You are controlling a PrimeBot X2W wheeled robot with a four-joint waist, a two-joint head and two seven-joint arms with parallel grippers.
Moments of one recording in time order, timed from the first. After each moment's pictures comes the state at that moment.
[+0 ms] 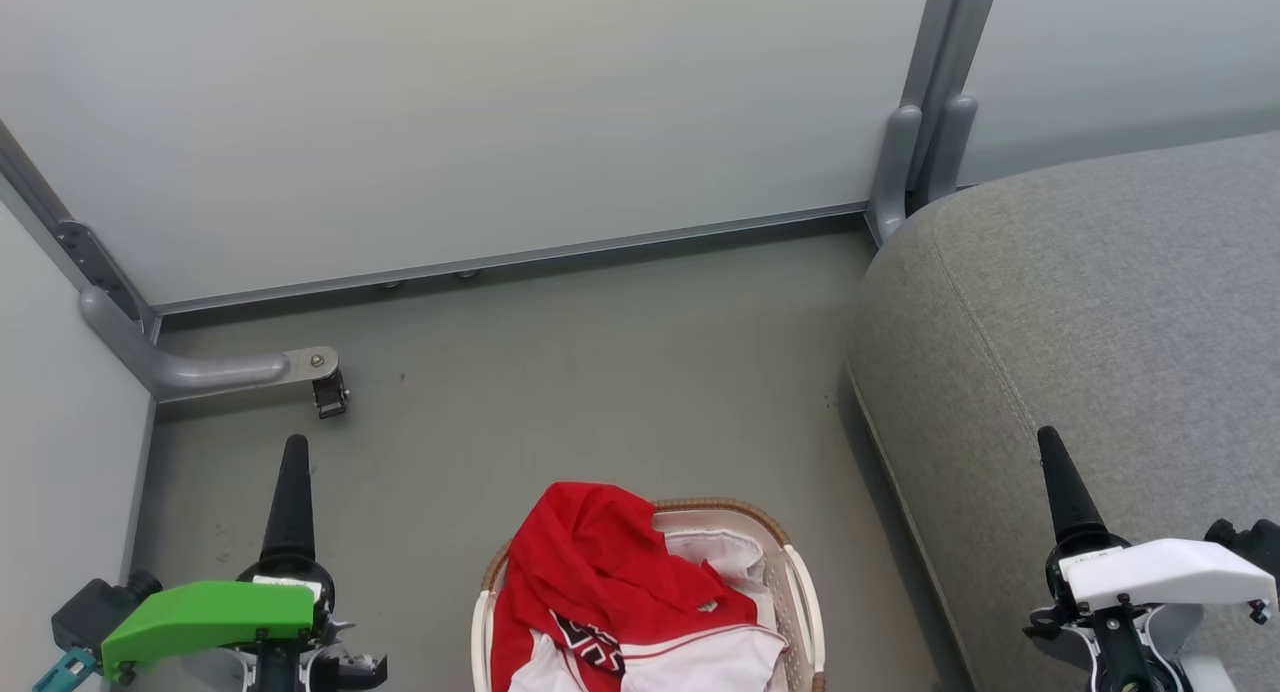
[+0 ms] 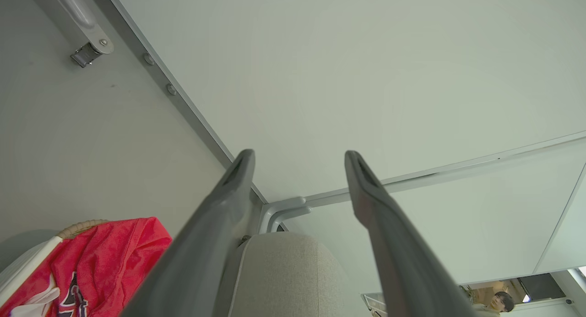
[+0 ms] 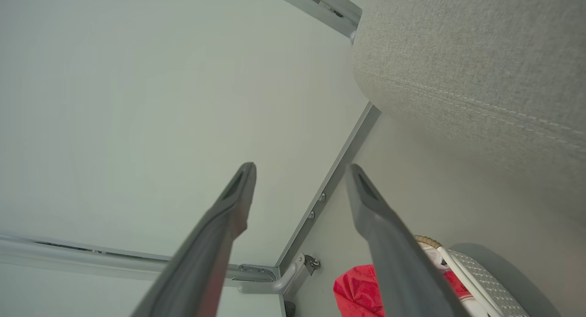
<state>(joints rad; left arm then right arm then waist) -0.05 0.04 0.03 0.21 -1.30 -0.12 -0.03 -0.06 -0.04 -0.08 0.23 1.20 0.13 -0.03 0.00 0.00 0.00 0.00</state>
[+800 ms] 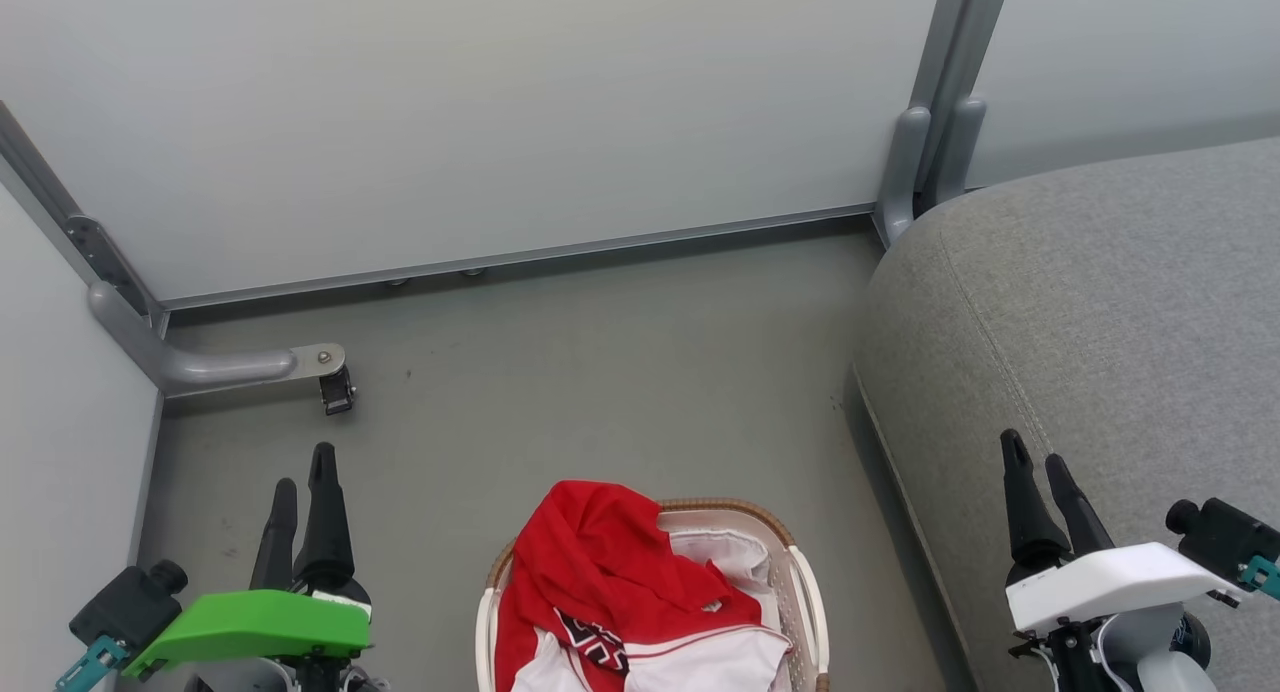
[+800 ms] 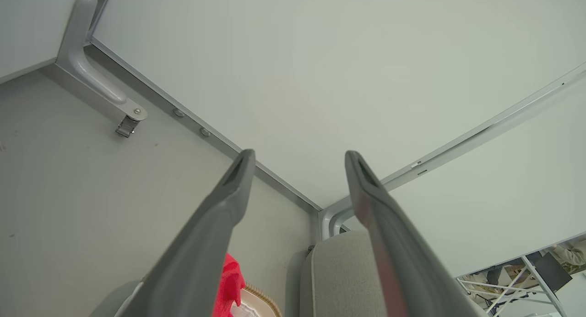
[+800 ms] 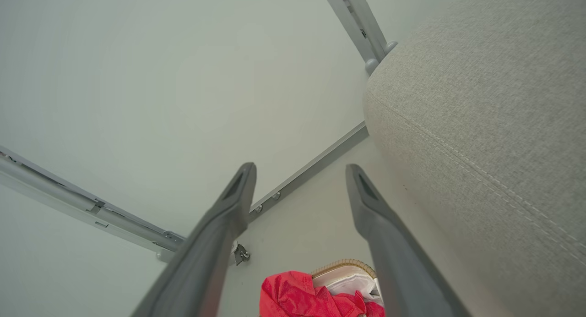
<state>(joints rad) -0.02 0.04 -0.01 0.18 -0.94 -0.11 -0.11 -0.04 -0.04 -0.02 0.19 0.78 0.13 -0.11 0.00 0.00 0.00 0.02</state>
